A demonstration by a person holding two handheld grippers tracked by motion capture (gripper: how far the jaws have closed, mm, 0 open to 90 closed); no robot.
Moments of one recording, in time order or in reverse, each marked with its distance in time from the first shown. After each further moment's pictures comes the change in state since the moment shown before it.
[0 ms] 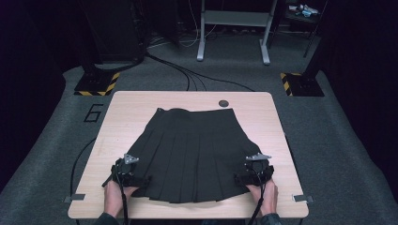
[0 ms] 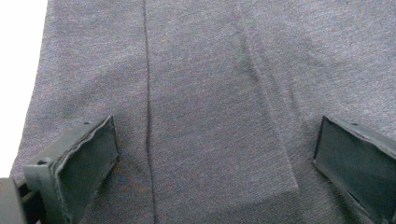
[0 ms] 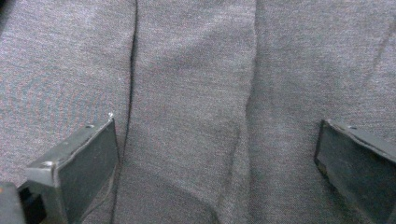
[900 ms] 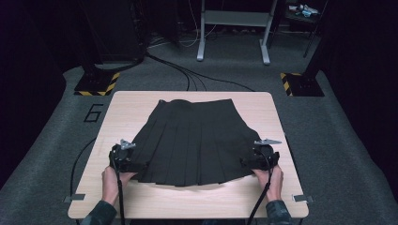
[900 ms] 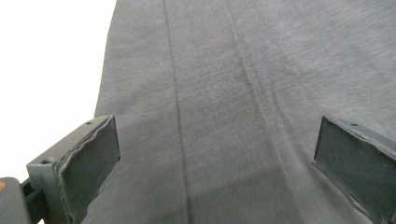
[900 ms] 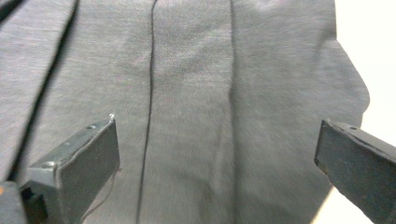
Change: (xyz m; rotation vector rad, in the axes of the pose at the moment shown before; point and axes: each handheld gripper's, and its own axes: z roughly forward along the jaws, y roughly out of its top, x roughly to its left) left arm 0.019 0.030 -0.027 -0.096 0.007 0.000; right arm -0.032 0.035 -0.015 -0.076 0.030 0.053
